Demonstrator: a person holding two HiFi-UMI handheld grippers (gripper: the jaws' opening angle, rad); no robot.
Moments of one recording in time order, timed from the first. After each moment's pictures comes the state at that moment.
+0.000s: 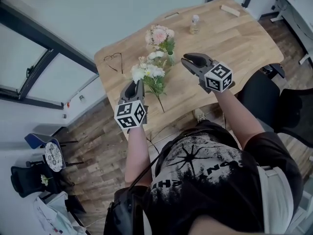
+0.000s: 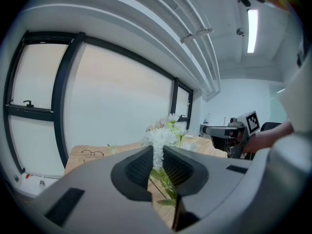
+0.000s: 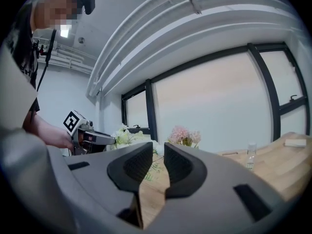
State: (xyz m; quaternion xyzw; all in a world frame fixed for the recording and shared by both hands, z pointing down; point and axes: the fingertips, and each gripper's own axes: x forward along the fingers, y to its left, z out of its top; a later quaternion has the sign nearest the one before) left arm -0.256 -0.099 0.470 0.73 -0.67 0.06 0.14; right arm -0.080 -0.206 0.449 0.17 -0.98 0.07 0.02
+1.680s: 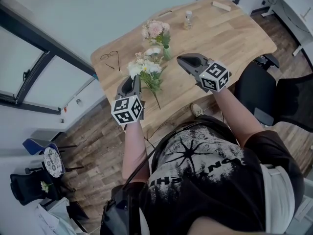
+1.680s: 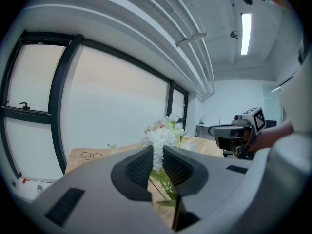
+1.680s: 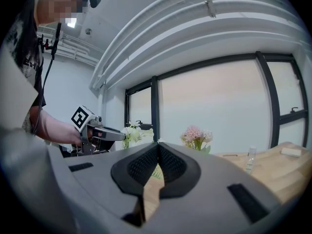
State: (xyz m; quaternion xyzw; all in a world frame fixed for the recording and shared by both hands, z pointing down) left arm -0.261 -0.083 0.469 0.75 -0.65 0.05 0.13; right arm -0.088 -0.152 0.444 0.18 -0.98 0.04 0.04
